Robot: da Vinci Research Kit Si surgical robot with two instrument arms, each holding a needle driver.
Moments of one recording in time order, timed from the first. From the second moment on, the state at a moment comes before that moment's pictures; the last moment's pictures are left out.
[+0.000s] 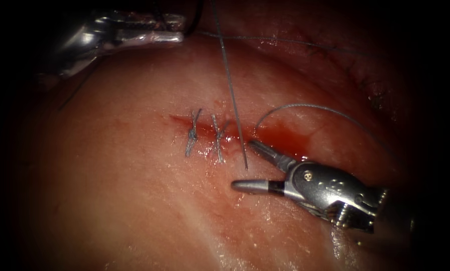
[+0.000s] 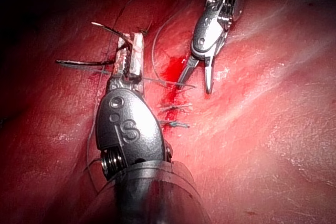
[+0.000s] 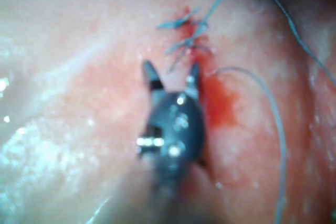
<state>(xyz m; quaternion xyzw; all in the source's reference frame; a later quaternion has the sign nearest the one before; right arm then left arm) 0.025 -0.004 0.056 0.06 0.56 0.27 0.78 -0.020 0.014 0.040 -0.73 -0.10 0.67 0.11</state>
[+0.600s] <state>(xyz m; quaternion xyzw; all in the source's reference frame) 0.025 -0.003 0.057 0.07 0.57 0.25 0.78 -0.021 0.013 0.040 -0.73 -0.09 0.67 0.11</state>
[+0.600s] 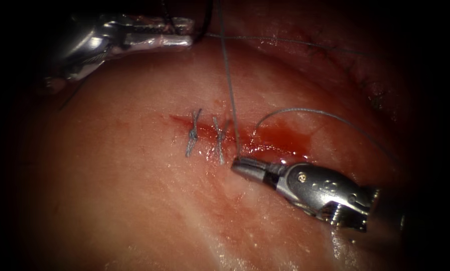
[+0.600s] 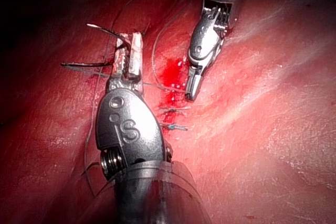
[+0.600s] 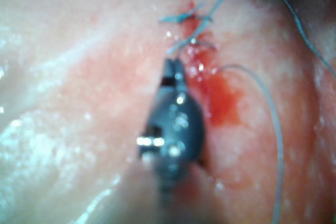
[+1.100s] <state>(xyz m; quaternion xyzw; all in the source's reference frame) 0.022 -0.009 0.049 0.10 0.59 0.22 0.77 -0.021 0.007 0.043 -0.73 -0.10 0.67 0.11</state>
